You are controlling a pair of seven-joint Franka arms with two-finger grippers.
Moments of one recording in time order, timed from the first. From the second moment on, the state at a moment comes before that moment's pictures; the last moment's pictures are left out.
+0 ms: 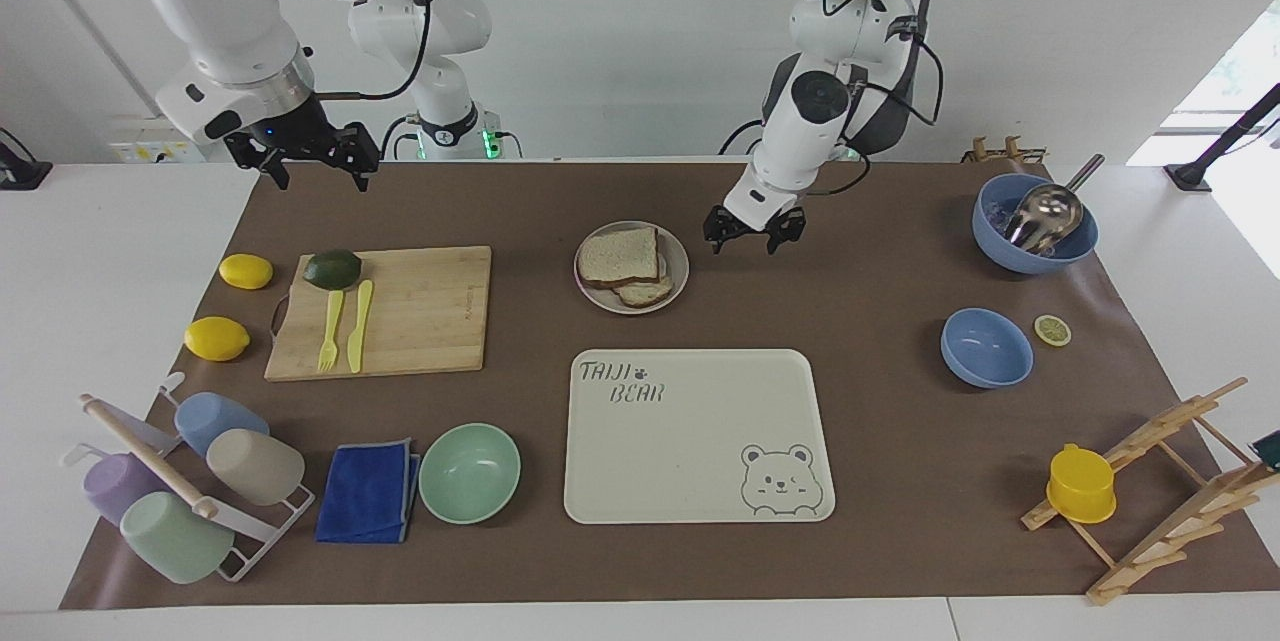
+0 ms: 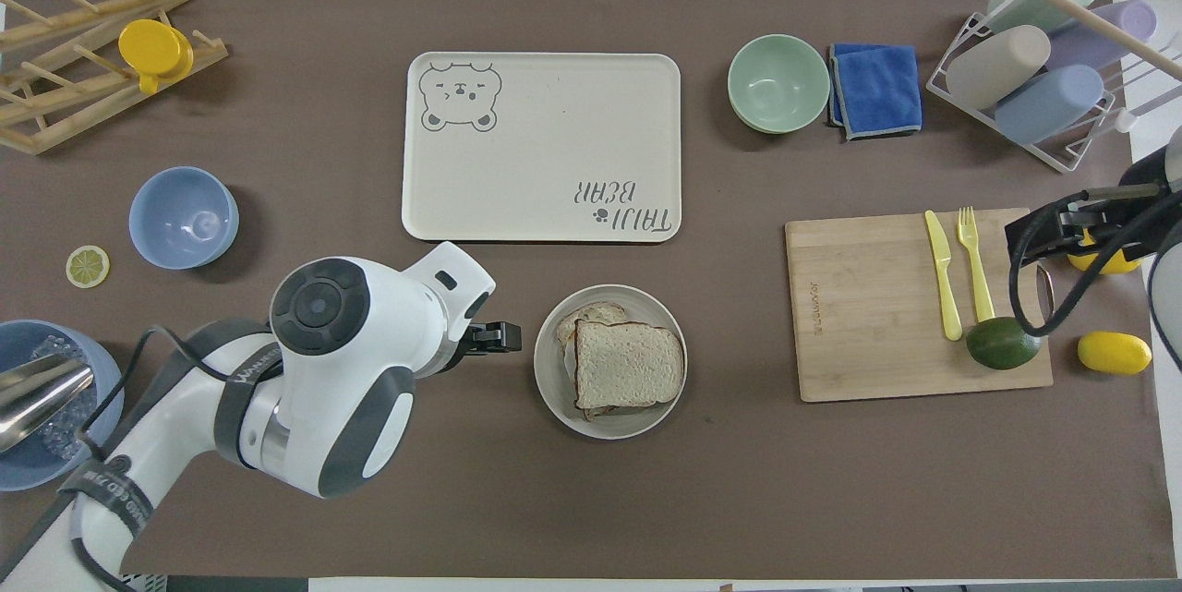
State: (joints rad) left arm -0.41 0.01 -0.20 -2.27 -0.18 2.27 -0.45; right arm 0.05 -0.01 -0.03 -1.61 -0.09 1.45 -0.01
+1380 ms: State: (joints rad) left arm -0.52 0.11 -0.20 -2.30 -0.22 2.44 -0.49; right arm 0.02 -0.01 -0.06 -1.61 -0.08 1.45 -0.05
